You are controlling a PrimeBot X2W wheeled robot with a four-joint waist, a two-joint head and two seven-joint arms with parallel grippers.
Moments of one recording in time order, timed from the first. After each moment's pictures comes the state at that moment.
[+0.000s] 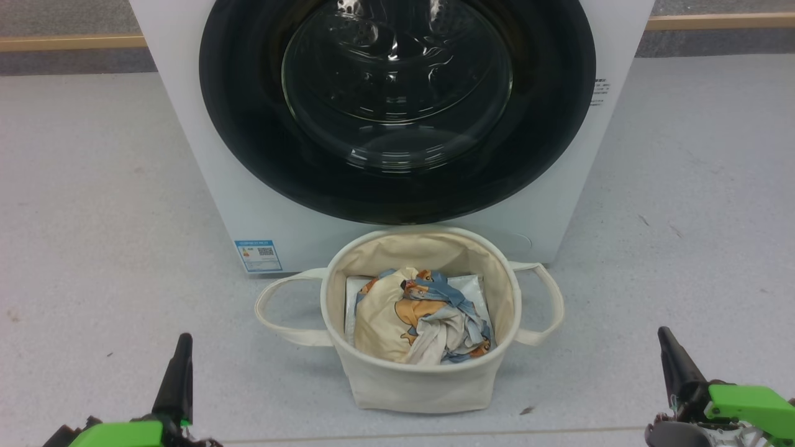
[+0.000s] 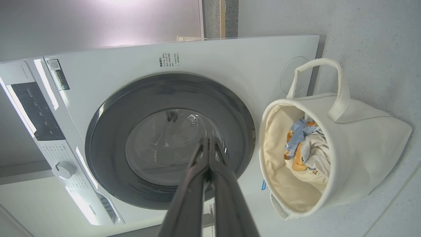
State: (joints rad) left arm -0.06 0.04 0.08 0.27 -1.61 -0.12 0.11; right arm -0.06 -0.04 -0.14 0.28 1.61 0.13 0.11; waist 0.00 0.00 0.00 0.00
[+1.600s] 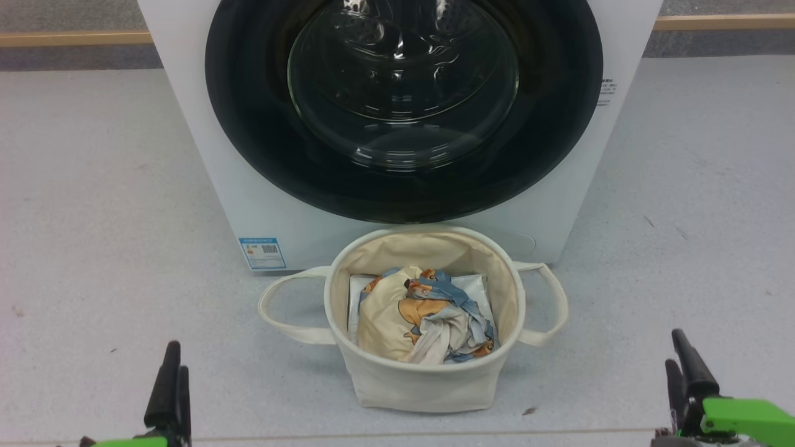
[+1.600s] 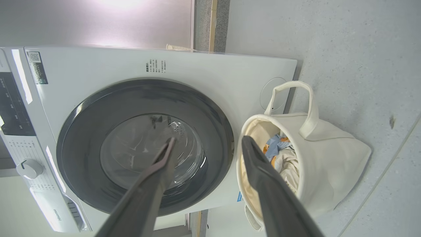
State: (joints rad) left arm -0.03 0.03 0.09 0.29 -1.54 -0.12 0.04; right arm -0.02 -0.04 -0.14 0.29 1.50 0.13 0.04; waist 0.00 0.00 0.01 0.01
